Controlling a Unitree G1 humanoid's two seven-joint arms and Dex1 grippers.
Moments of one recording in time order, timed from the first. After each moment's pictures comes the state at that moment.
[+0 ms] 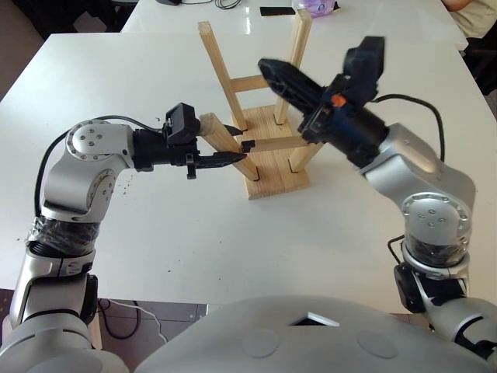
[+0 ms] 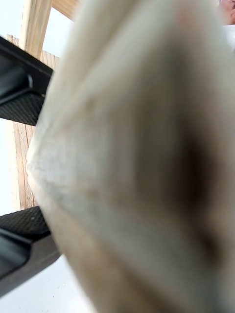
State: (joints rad) left arm -0.31 0.77 -0.08 -0.22 -0.53 0.35 -1.16; right arm -0.36 -0.29 0.16 -0.64 0.88 0.68 0.17
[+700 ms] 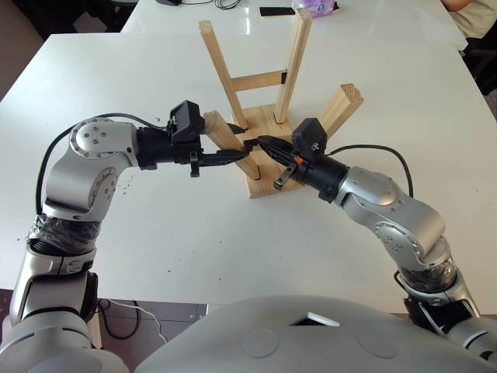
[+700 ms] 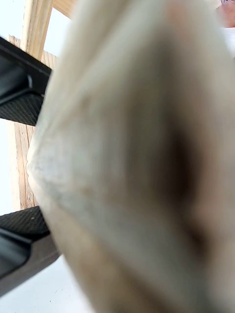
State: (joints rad) left arm -0.33 0.77 -0.09 -0.23 -0.53 0.38 -1.14; right arm -0.20 -0.37 0.35 -0.62 0.53 0.74 0.23
